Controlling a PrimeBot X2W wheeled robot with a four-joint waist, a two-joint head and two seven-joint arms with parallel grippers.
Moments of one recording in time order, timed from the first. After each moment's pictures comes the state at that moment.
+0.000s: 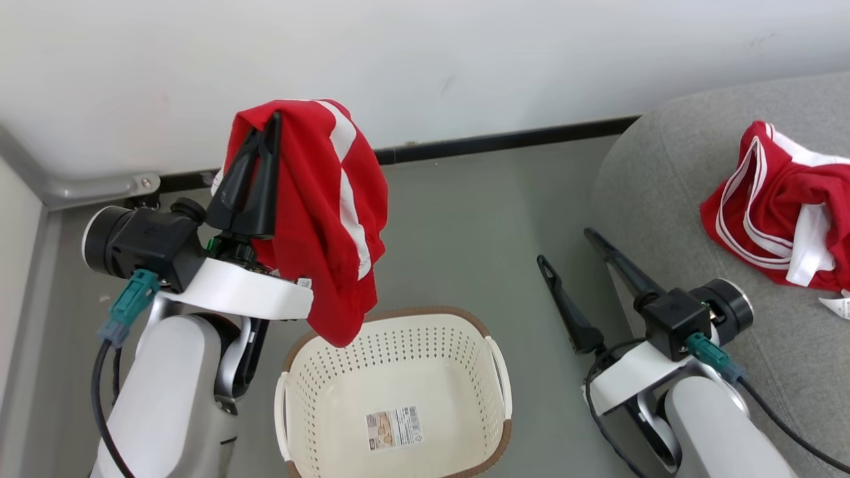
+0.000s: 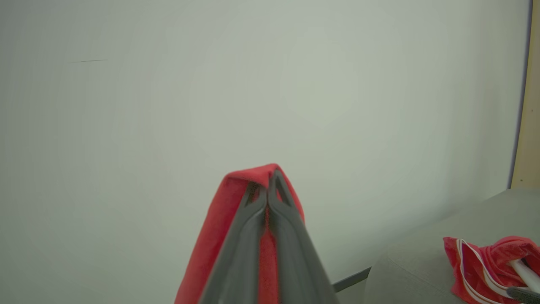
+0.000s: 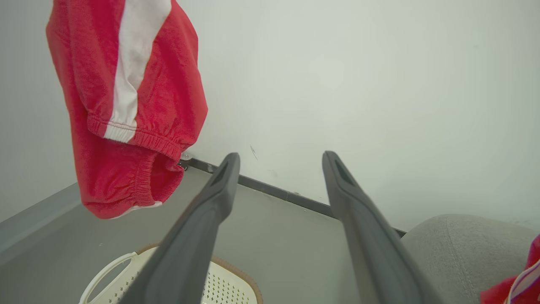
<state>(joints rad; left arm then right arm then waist) -0.49 0.13 -0.22 0.18 -0.23 -0.09 -0.25 -0.32 -0.13 0.28 0.40 0.04 0.13 -0.24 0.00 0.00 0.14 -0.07</state>
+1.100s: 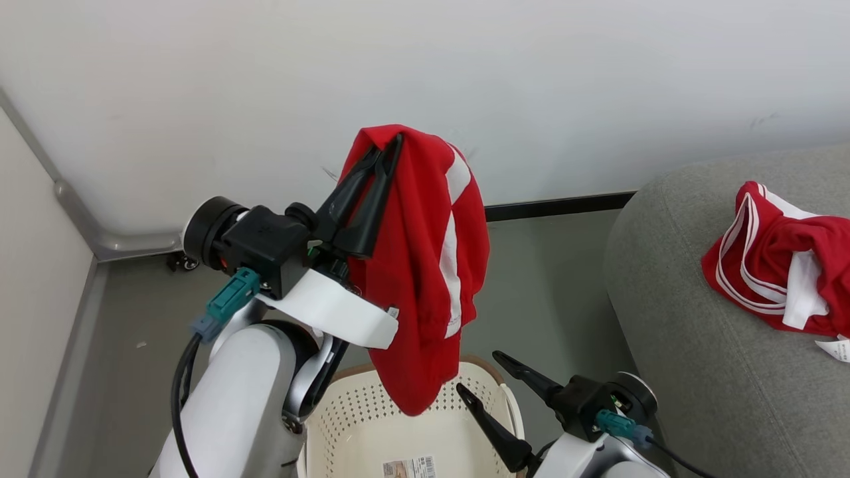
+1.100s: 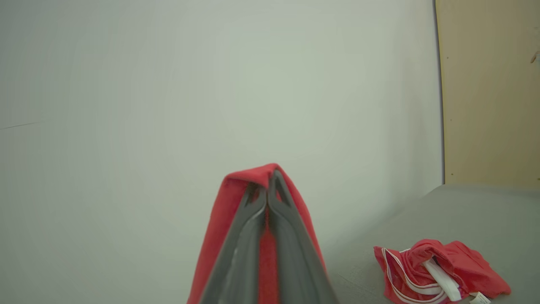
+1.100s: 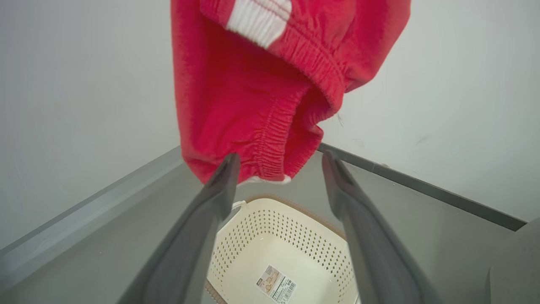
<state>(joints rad) -0.50 0.07 -0.38 0.10 -0.24 -0.11 -0.13 -0.24 -0.13 0.61 0.49 0.24 0.13 -0.18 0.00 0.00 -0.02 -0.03</state>
